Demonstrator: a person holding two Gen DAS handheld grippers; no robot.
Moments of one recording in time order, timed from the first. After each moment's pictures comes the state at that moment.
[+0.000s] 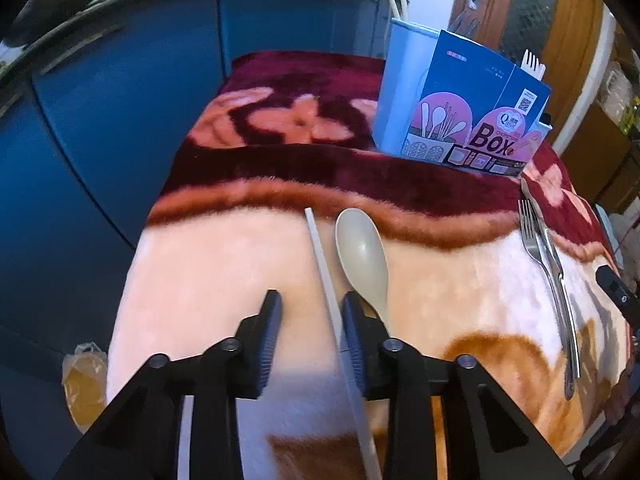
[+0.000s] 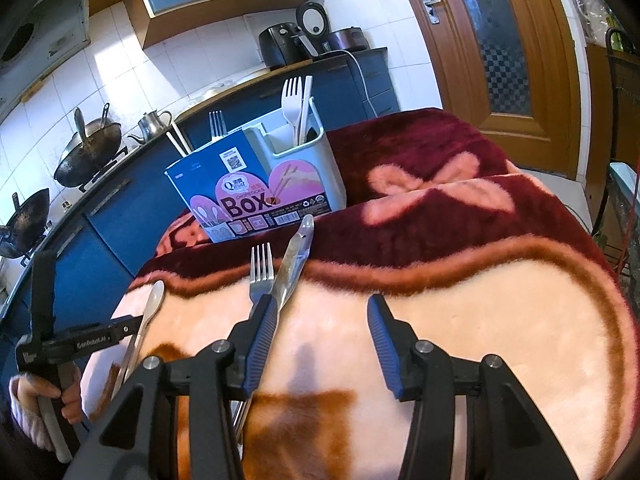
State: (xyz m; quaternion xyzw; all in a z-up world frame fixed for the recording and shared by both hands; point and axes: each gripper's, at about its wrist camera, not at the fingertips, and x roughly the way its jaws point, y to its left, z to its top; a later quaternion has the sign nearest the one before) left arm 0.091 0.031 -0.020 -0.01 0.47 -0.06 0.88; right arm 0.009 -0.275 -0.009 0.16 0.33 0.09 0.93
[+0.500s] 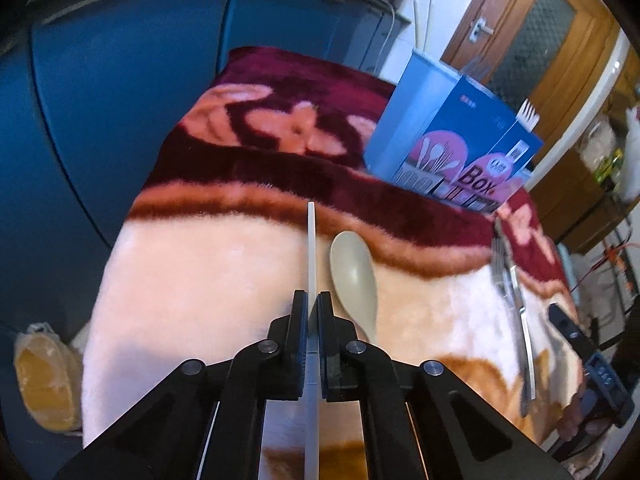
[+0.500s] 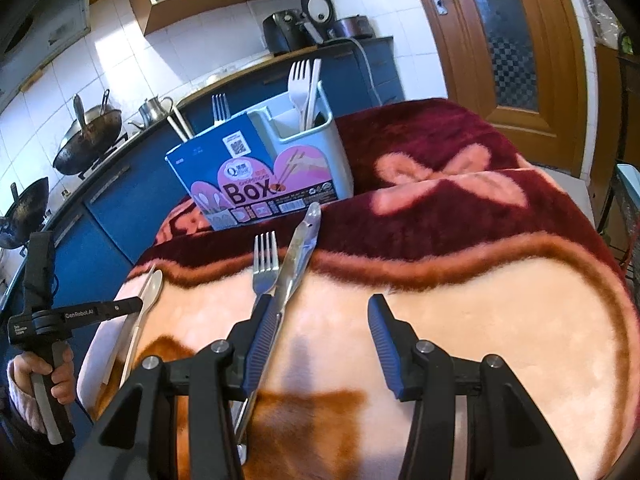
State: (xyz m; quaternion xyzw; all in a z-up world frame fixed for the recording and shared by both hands) left arm 0.096 0.056 -0.019 -0.11 0.46 -0.11 0.87; right arm 0.022 -0.266 -0.010 0.15 0.36 0.10 0.92
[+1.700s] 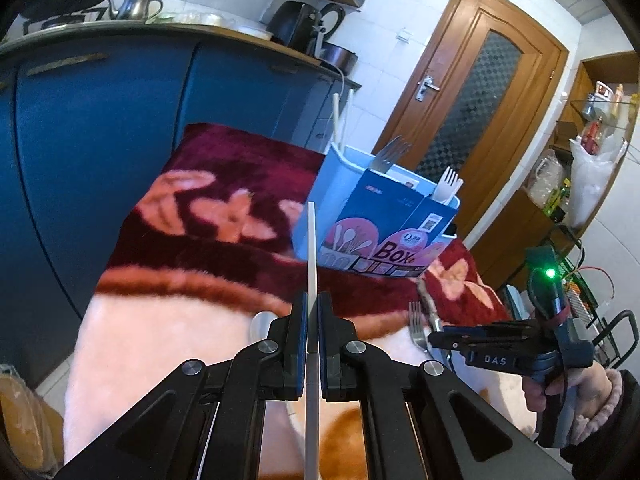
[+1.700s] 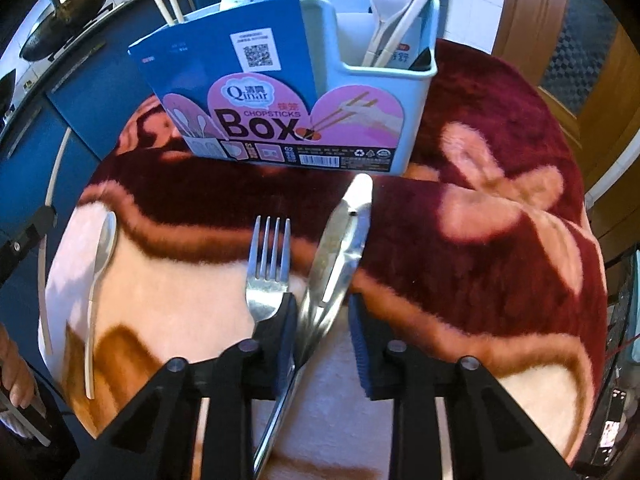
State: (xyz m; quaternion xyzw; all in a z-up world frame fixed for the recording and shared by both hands) left arm 0.084 0.042 0.029 -0.14 0.34 -0.18 0.91; right arm 0.115 -0.210 -0.010 -0.01 0.54 0.11 0.83
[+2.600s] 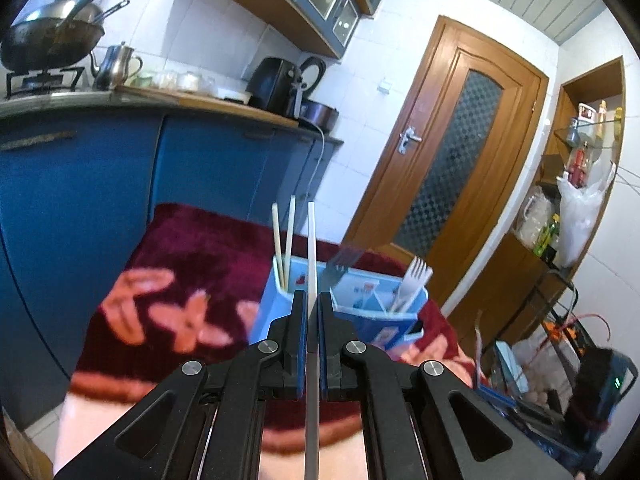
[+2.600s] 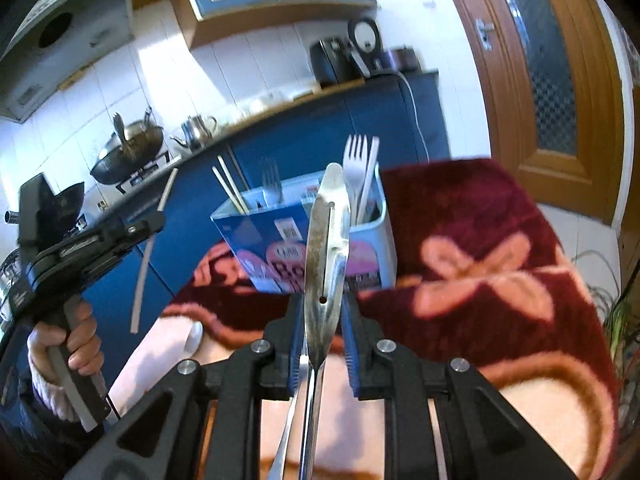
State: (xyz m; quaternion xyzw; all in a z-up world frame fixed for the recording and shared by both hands) left arm 0.121 0.007 0.092 -0.15 0.23 -0.17 0.94; right arm 0.047 -0.269 0.056 0.12 0.27 0.16 0.94
